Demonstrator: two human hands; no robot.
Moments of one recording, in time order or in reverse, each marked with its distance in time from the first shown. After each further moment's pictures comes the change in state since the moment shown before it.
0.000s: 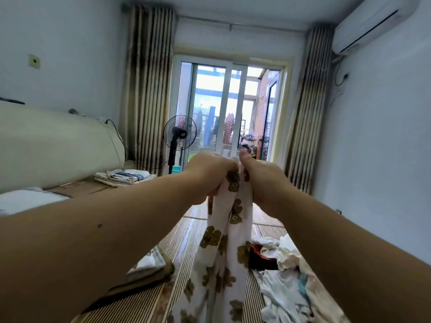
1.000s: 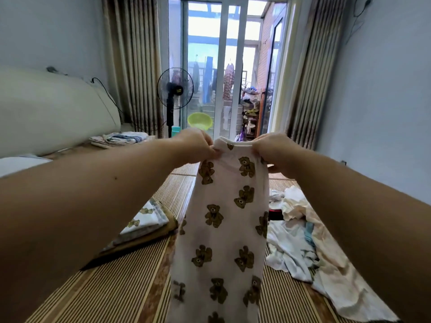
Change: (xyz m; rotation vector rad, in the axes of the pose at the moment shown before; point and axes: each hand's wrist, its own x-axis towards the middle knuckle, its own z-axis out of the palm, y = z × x) left_hand 0.054 -0.079 -0.006 0.690 -0.080 -0.032; right_hand 0.050 0.075 -0.037 -0.495 -0.033 0.202
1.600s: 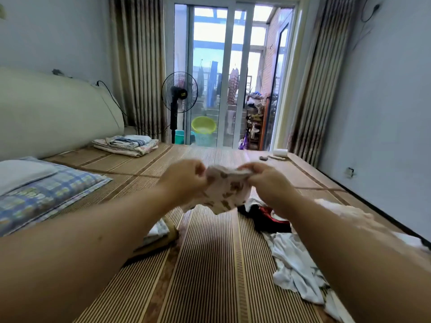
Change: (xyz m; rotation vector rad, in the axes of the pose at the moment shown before) left_hand 0.011 -0.065 0.032 0.137 0.165 0.207; right_hand 0.014 0.043 0.041 0.137 -0.058 -0.235
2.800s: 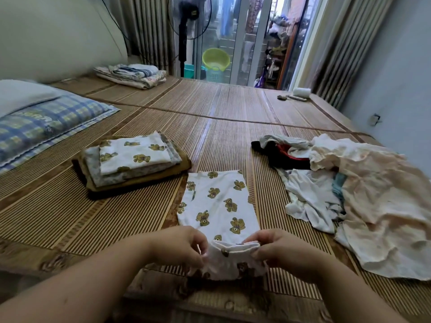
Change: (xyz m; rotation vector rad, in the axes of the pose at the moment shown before) left_hand -0.179 -0.082 0.108 -0.400 -1.015 -0.392; right_hand -0.142 0.152 0.060 0.219 -0.642 0.637
